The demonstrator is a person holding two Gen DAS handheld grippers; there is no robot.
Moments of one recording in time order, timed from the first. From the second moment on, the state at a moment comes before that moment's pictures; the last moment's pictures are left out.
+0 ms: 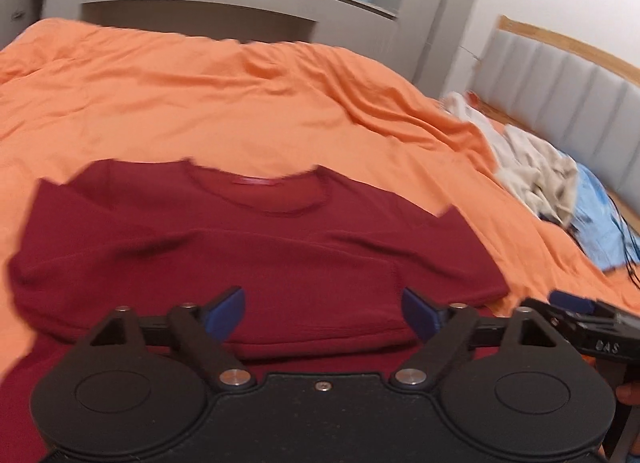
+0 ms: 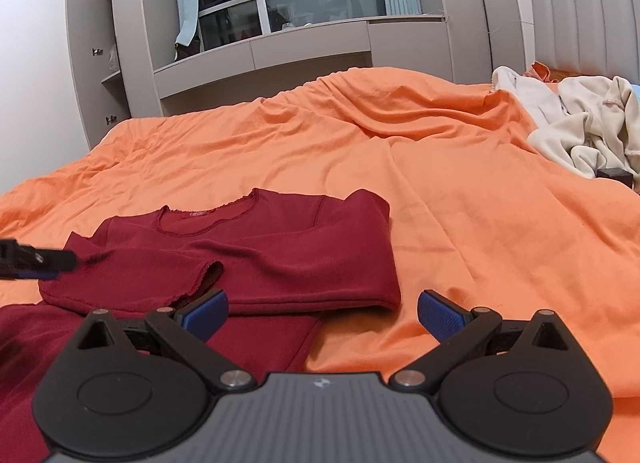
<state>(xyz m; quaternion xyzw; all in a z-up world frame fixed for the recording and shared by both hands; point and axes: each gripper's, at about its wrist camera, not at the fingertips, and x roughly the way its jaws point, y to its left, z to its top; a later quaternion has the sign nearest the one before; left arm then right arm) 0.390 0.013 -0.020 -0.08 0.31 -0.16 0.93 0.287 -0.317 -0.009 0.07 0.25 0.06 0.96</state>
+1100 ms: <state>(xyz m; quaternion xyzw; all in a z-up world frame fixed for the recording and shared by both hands) 0.419 0.225 -0.070 -0.45 0.28 0.10 0.84 0.361 -0.186 -0.022 -0.20 0.23 0.15 0.94</state>
